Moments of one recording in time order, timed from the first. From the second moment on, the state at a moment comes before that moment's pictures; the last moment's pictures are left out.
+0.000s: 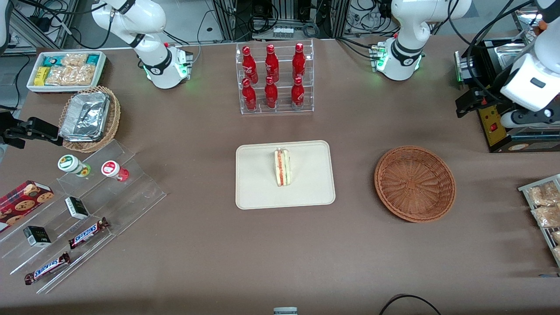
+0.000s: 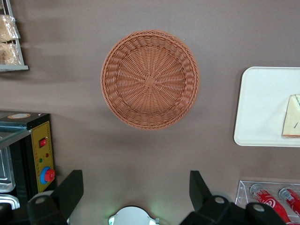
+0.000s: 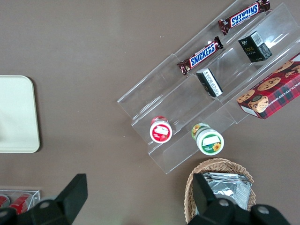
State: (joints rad) arm -0.07 -0.04 -0.03 -1.57 0.02 1.43 -0.16
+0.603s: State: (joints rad) arm -0.11 -0.04 -0.01 -1.56 0.02 1.44 -0.16
